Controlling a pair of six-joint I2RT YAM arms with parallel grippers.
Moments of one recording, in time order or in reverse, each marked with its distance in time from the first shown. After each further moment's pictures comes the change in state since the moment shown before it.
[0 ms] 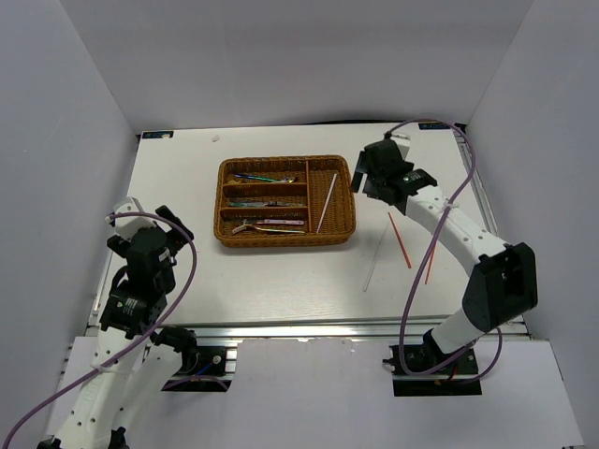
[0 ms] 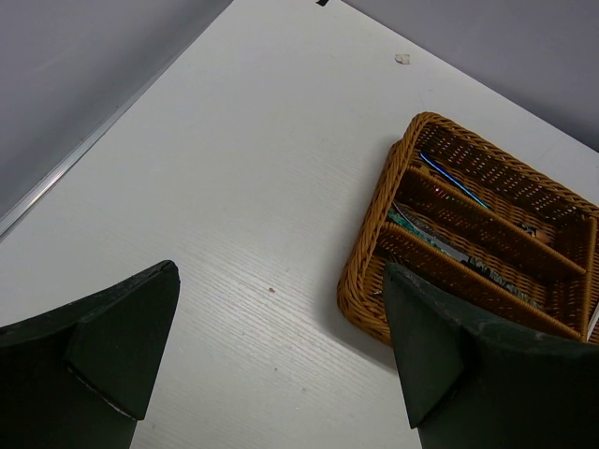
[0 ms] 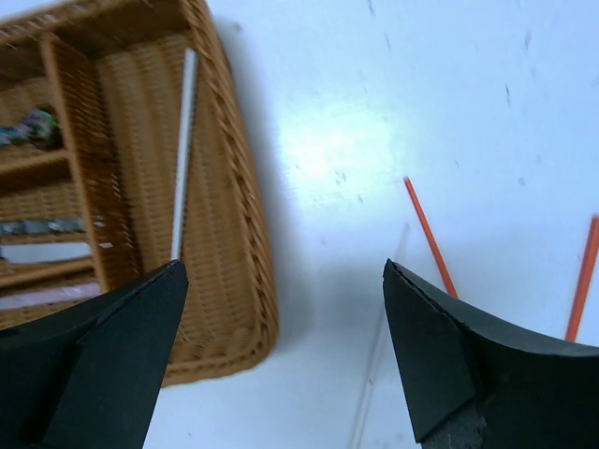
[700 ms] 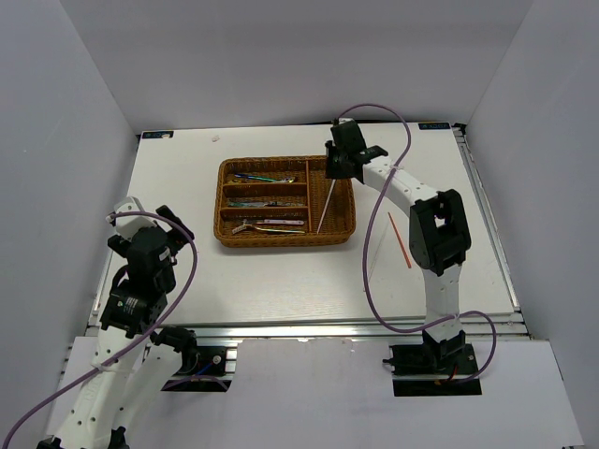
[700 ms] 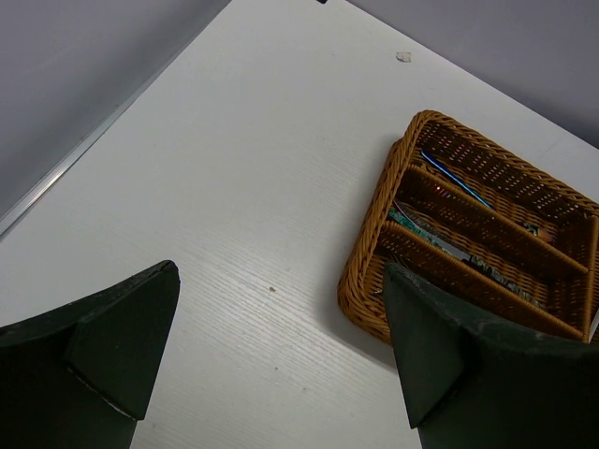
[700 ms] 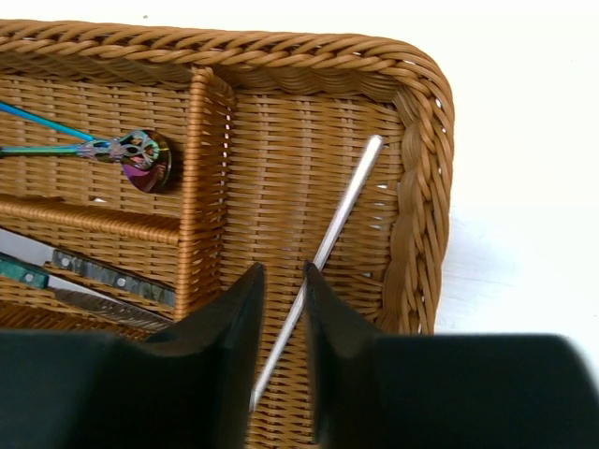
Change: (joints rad) left arm 0.000 0.005 0.000 0.000 0.001 0.000; right arm 0.002 0.532 0.419 0.120 -0.290 -0.190
